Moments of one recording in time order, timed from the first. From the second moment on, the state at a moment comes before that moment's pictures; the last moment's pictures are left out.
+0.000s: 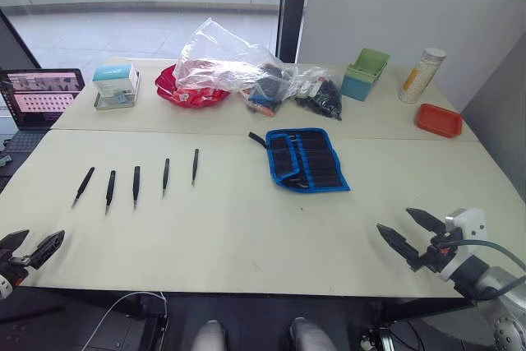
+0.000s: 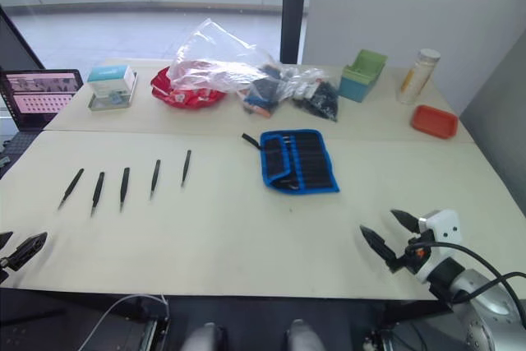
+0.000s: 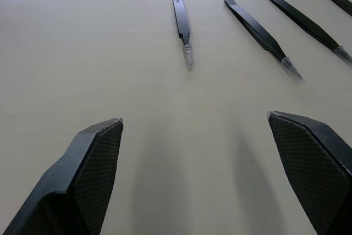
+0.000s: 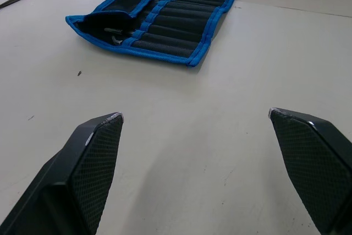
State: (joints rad) left arm 0.12 0.81 0.73 0.49 -0.51 0.15 -0.91; right arm 0.24 -0.57 -0.40 -0.31 0.54 0.30 0.74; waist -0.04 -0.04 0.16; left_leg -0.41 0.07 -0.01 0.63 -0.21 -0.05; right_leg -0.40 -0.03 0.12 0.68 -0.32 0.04
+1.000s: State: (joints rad) left arm 0.26 0.64 0.44 -0.39 -0.75 0.39 -0.96; right arm -0.34 0.07 0.04 -0.26 0.45 0.72 -0.03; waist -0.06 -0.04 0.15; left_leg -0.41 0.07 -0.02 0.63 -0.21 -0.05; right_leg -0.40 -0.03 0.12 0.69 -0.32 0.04
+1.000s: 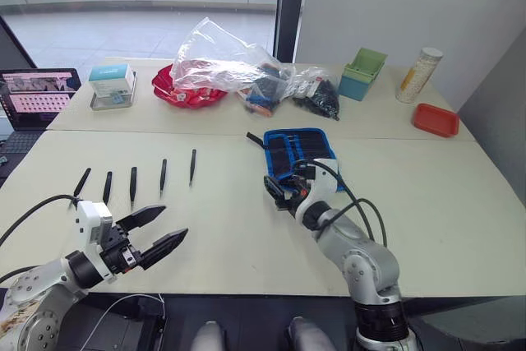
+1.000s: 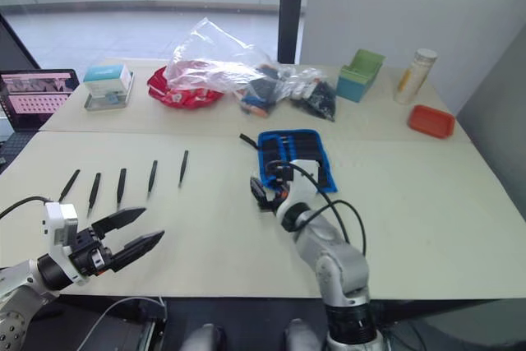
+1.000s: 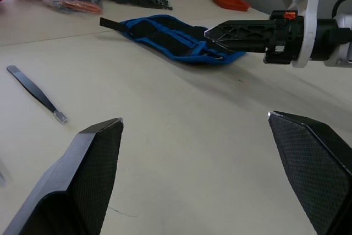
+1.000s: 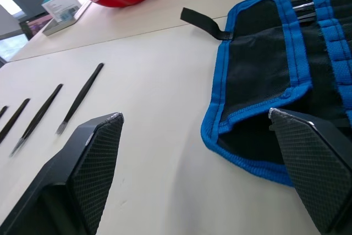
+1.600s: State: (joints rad) left arm 0.27 0.64 0.44 -0.39 -0.75 0.38 -0.94; right arm -0.43 0.12 -0.02 -0.09 0.43 0.70 -0.09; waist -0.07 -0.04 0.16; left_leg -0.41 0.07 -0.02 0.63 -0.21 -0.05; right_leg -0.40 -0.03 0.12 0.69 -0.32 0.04
